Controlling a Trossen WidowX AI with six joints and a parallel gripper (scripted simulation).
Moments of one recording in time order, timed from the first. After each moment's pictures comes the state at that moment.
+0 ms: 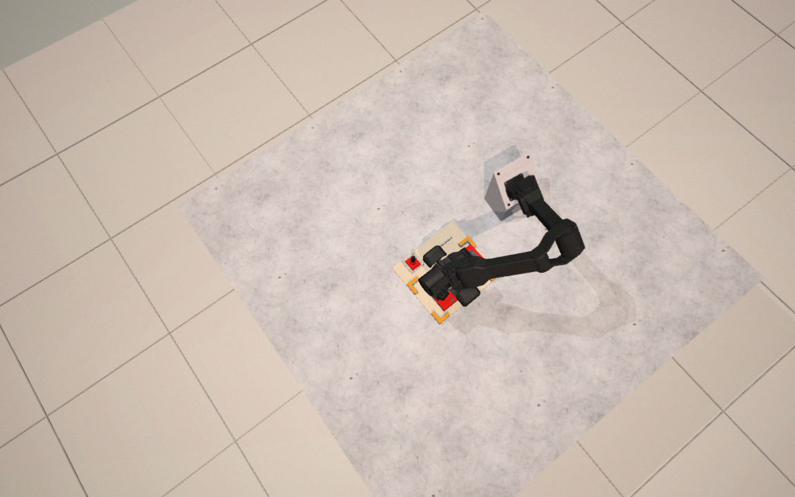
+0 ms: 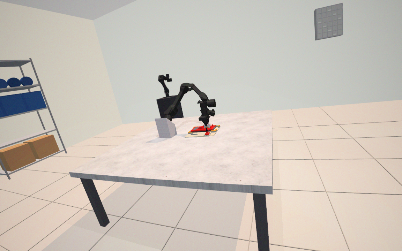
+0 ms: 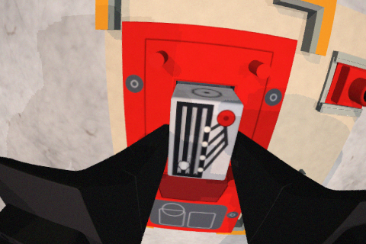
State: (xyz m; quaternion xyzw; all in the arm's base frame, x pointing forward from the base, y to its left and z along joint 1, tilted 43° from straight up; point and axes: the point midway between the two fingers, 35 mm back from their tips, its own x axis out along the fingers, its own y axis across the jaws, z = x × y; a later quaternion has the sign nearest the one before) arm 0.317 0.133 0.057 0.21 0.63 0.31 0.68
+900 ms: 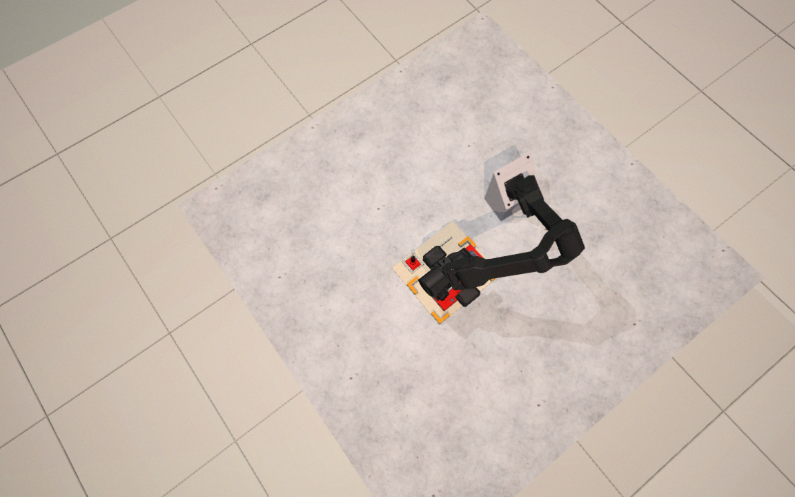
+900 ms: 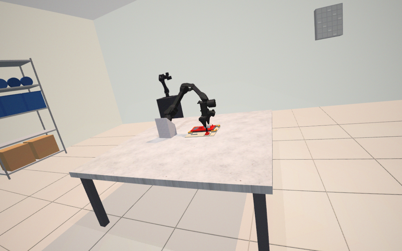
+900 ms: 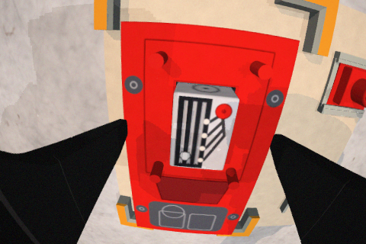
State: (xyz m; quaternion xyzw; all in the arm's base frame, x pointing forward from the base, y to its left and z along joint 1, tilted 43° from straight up) arm 0.317 0.134 0.056 0.21 0.63 0.31 0.68
